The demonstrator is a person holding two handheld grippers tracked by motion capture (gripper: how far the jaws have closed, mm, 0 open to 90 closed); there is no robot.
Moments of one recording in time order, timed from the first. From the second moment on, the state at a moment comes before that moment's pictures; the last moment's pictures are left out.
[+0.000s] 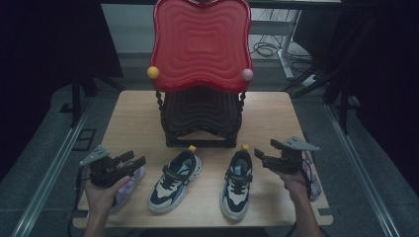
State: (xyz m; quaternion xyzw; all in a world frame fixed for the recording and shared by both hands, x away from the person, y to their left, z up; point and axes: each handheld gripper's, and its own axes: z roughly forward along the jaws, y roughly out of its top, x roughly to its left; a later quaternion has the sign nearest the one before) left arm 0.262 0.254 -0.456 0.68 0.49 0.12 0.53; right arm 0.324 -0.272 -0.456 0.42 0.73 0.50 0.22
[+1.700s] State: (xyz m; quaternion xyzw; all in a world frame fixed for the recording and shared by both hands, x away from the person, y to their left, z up) left arm 0.209 0.300 -0.454 0.73 0.48 0.17 0.46; right arm 0.311 -0.260 -0.463 0.40 0.77 0.48 0.13
